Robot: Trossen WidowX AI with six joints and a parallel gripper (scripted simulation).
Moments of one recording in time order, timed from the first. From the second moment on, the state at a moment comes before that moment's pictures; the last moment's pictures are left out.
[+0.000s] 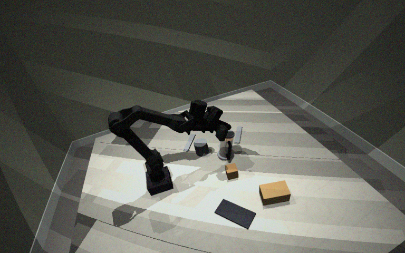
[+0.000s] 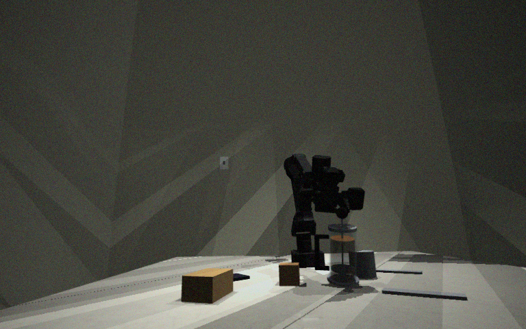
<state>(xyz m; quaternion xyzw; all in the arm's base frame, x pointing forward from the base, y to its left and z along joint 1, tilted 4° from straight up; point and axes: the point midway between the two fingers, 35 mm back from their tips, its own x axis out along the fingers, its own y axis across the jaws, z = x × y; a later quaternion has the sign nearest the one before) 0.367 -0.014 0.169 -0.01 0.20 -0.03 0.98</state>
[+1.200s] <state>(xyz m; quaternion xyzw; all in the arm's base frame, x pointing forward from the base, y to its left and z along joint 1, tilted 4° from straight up) 0.370 -0.015 0.168 -0.01 0.21 -0.03 0.98</state>
